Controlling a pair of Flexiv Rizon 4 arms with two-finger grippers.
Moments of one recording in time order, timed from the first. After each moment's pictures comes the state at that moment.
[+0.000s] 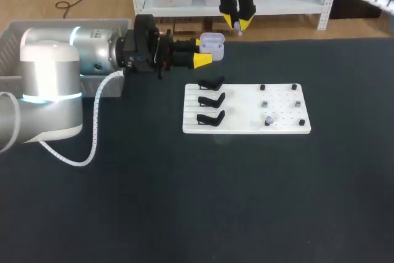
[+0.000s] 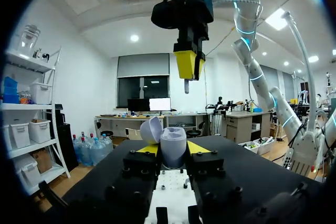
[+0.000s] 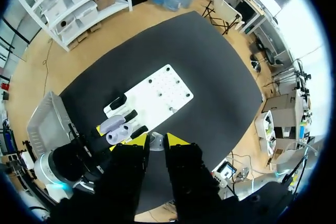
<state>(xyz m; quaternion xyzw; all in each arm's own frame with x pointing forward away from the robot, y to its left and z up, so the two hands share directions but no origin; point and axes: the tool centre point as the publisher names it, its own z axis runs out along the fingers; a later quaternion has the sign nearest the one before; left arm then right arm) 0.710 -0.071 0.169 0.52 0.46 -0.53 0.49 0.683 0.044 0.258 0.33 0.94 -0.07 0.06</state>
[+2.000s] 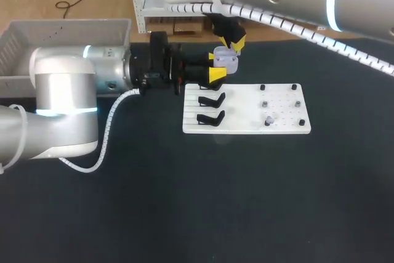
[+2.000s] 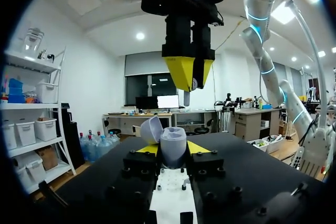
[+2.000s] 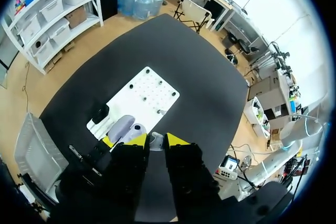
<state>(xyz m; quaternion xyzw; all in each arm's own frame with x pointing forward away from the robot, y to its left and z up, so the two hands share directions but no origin) 0.691 -0.098 0.149 0.51 0.48 -0.50 0.51 0.673 0.050 0.217 0.41 0.89 -0.16 0.09</state>
